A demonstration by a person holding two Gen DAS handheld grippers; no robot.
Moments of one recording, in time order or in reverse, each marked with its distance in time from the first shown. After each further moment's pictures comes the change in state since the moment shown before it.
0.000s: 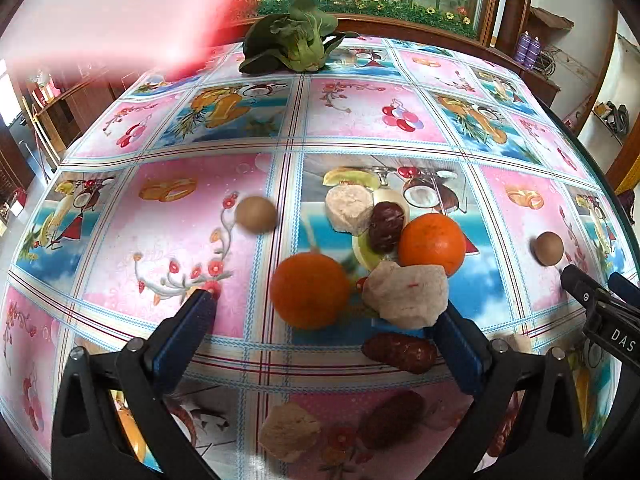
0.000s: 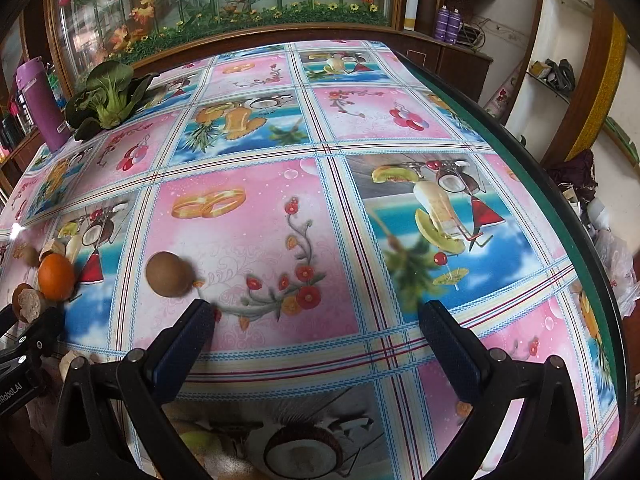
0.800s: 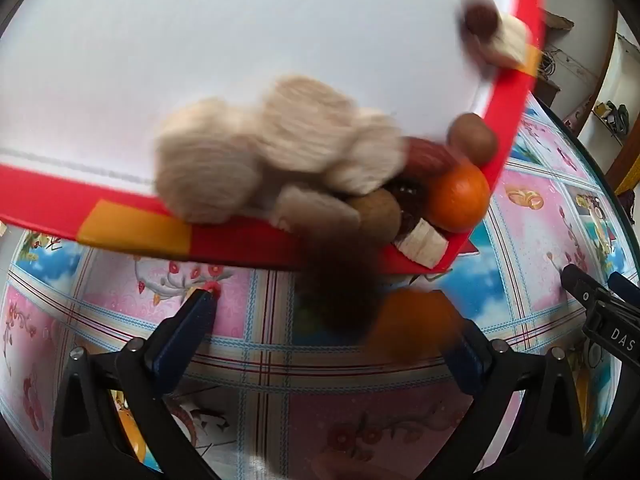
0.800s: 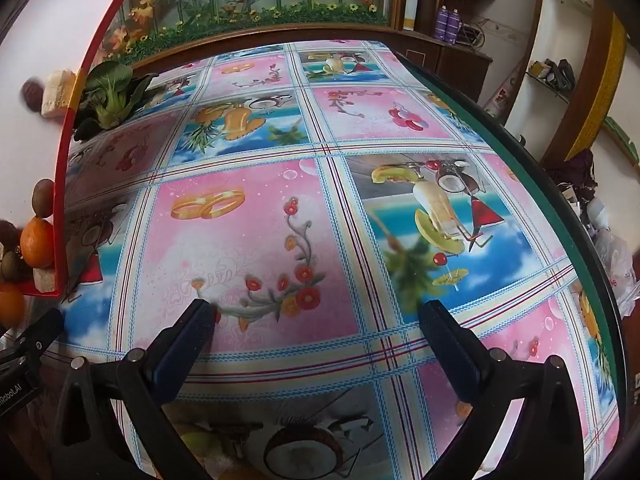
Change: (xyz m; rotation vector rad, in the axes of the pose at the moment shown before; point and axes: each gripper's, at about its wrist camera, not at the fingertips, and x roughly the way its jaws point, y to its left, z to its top) left arm -0.001 0.007 0.000 -0.001 -0.002 -0.004; right arm 0.000 0.000 0.000 0.000 -0.001 0.000
